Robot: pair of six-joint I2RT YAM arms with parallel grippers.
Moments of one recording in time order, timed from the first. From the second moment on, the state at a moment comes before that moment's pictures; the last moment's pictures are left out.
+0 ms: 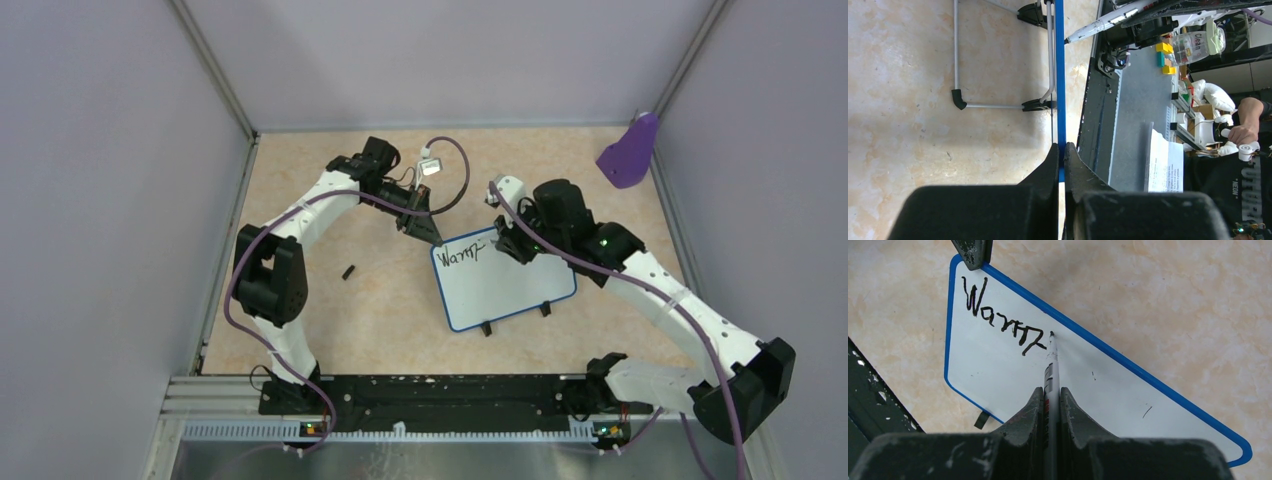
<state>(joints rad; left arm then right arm) -0.41 1.83 1.52 -0.86 1.14 0.24 0.63 1.12 1.07 -0.61 -0.16 -0.22</state>
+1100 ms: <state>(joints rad) -0.41 1.83 1.52 -0.86 1.14 0.24 0.63 1.08 1.03 -0.66 -0.15 -0.26</state>
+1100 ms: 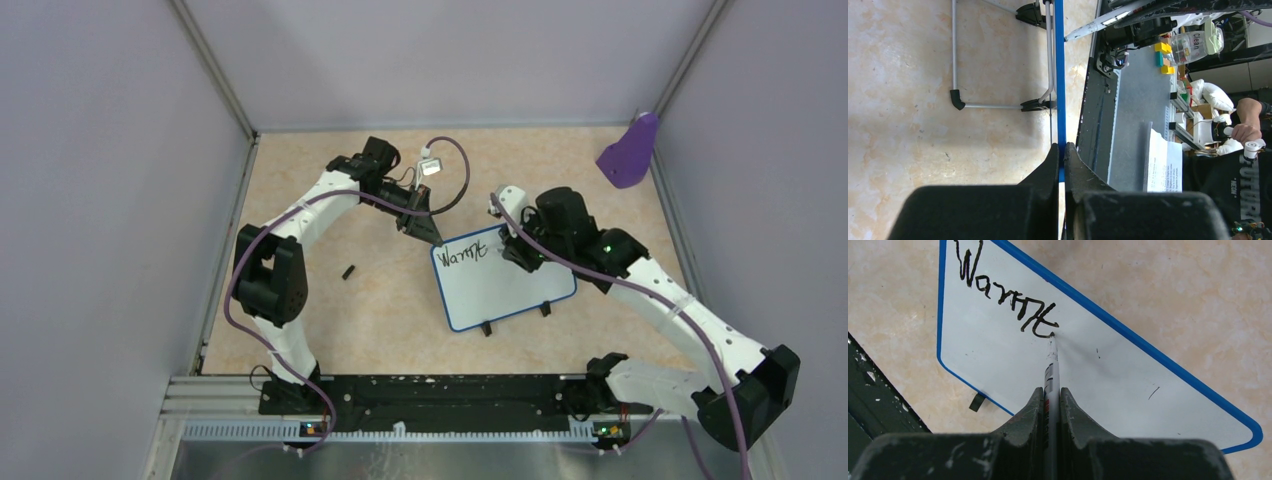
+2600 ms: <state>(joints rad) -0.41 1.83 1.52 -0.86 1.15 0.24 0.63 1.05 0.98 -0.66 -0.15 -0.25</state>
